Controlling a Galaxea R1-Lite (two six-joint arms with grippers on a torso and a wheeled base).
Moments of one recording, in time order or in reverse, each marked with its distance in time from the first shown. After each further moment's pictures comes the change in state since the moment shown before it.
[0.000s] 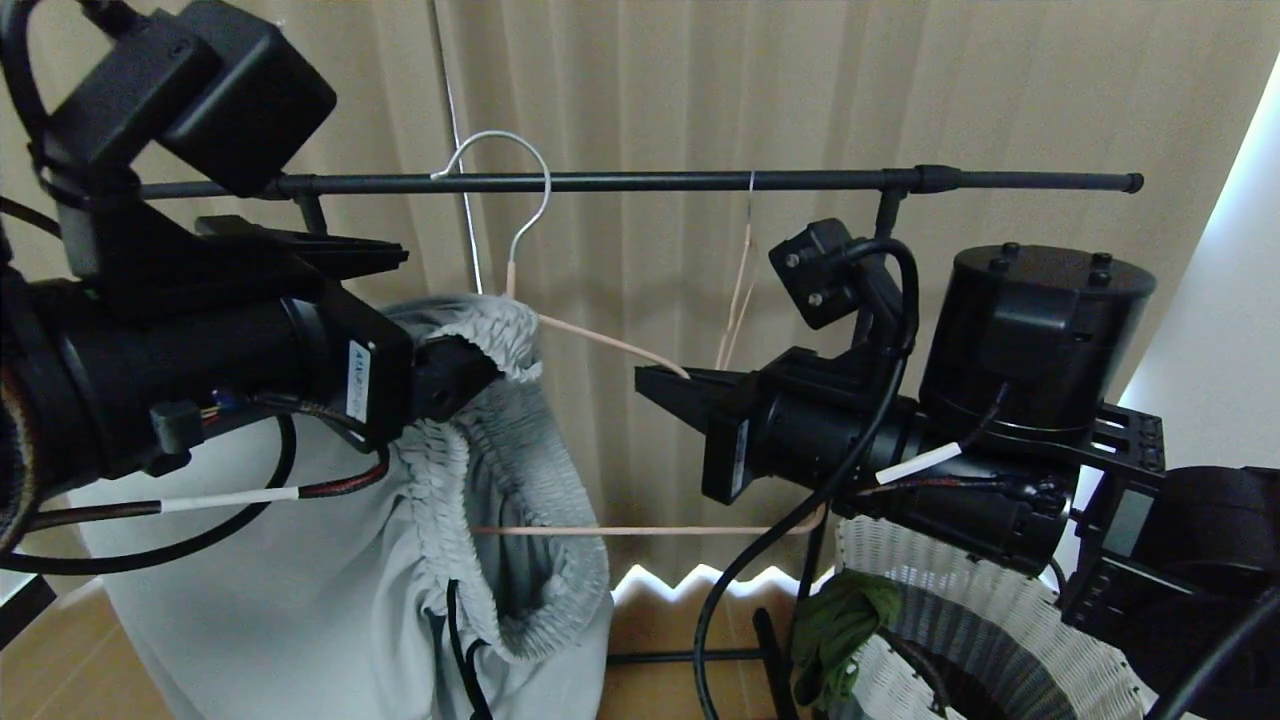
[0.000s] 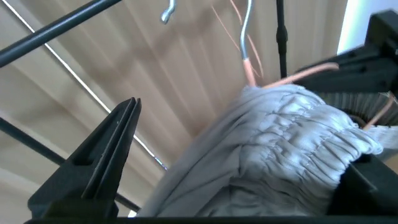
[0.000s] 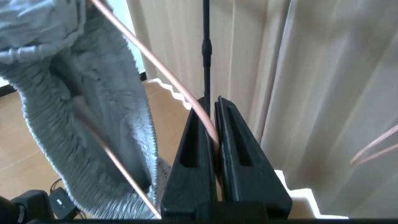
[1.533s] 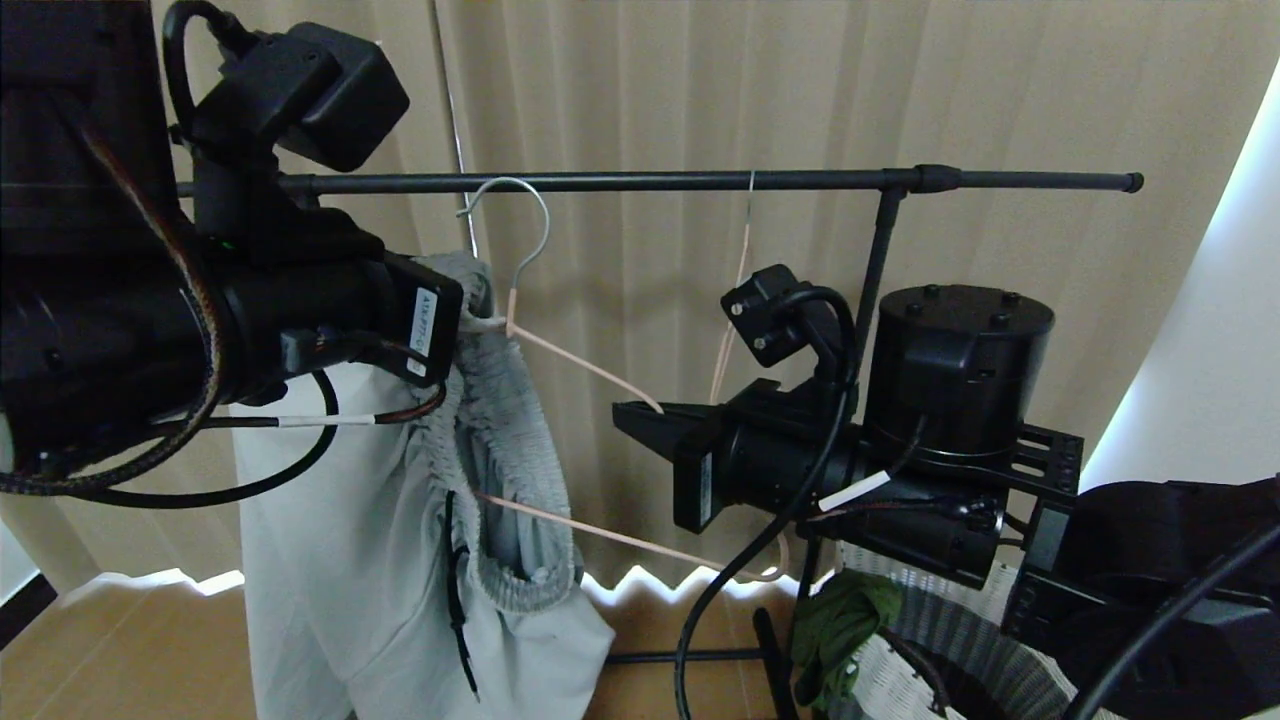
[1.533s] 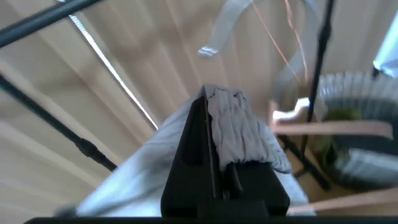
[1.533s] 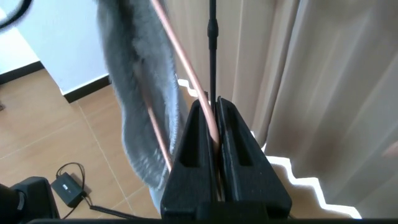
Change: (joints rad) left arm 0.057 0.126 -0.116 0.043 0.090 -0.061; right arm 0.014 0.066 -0.005 0.003 0.017 0.004
